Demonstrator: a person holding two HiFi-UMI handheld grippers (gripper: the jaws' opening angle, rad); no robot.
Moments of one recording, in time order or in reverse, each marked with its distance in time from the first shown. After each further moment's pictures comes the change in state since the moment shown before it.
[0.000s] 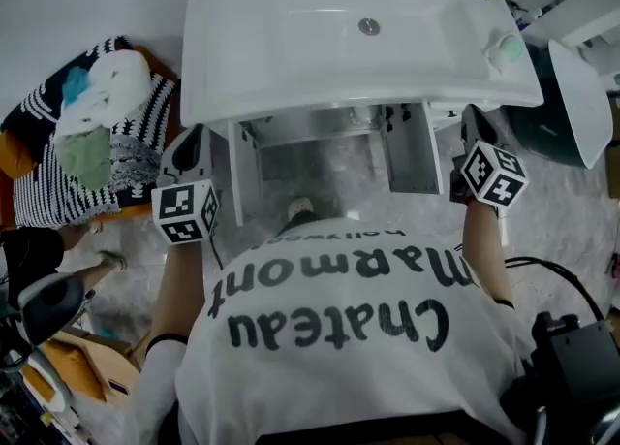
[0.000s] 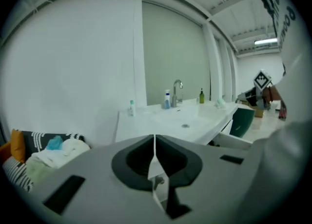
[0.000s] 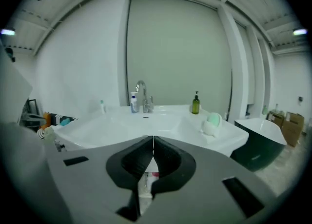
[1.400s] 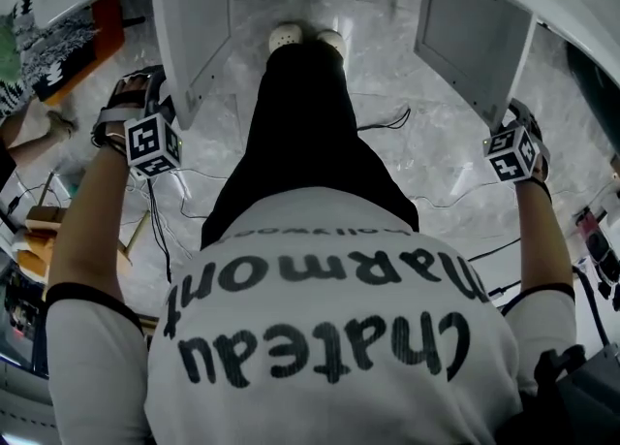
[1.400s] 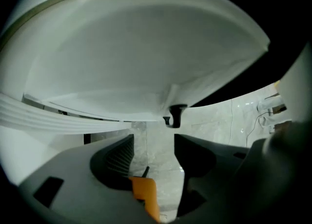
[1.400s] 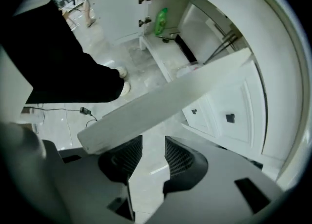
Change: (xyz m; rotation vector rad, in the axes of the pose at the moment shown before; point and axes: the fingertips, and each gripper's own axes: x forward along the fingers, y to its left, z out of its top) left arm -0.028 -0.050 -0.393 1.063 0.861 -0.784; right arm 0.001 -0.089 -0.371 -1.134 1.093 0.447
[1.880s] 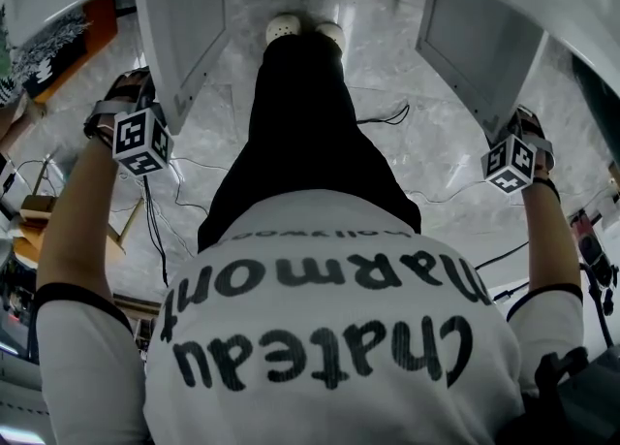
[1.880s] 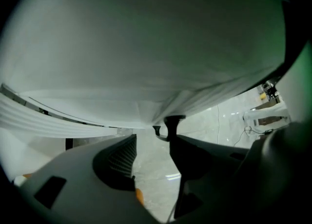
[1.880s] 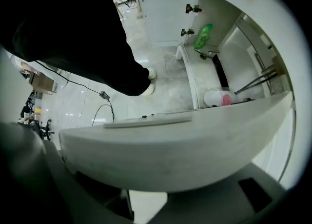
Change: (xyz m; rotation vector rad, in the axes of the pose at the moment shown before) left arm 0.011 -0.018 0.013 -0.038 -0.082 -0.162; right arm 0.018 0.022 0.021 -0.441 -0.113 0.128
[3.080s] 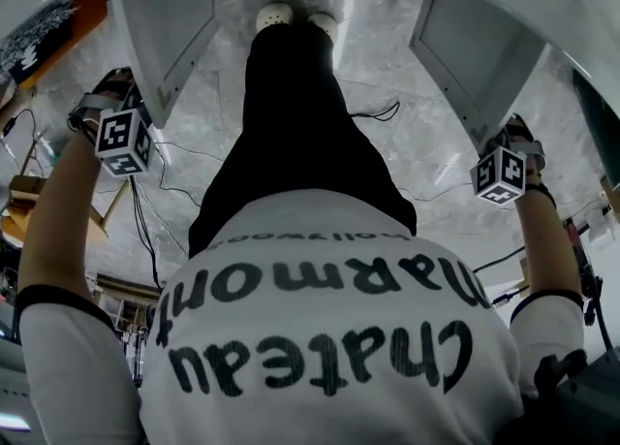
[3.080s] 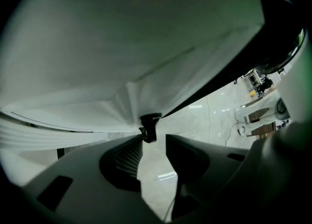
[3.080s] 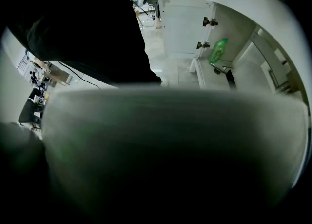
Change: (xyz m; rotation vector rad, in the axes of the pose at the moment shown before) left arm 0.002 -0.025 0.022 0.060 0.002 -0.099; right arm 0.010 0.012 0.011 -0.162 -0.138 0.072
